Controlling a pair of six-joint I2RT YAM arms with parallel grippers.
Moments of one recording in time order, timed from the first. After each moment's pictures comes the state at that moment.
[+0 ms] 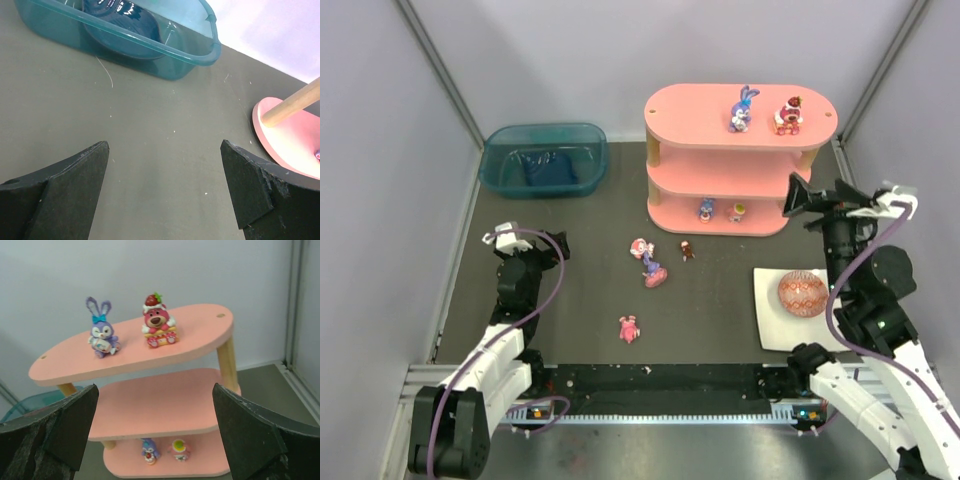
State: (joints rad) left arm -0.09 0.85 0.17 0.60 -0.10 -0.44; right arm 0.47 0.58 0.88 0.03 0.44 0.16
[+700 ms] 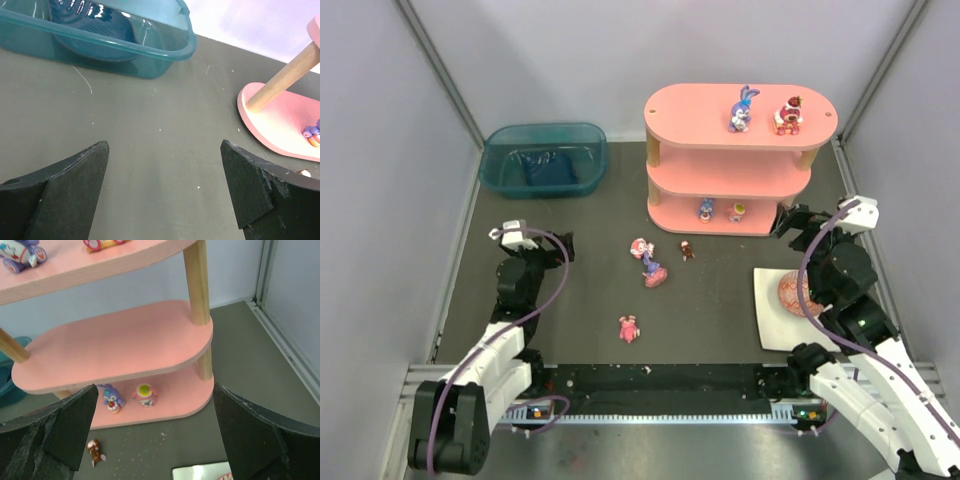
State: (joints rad) left arm -0.09 0.87 0.17 0.65 0.01 -0.37; right arm 0.47 0.53 0.71 -0.14 0.57 0.22
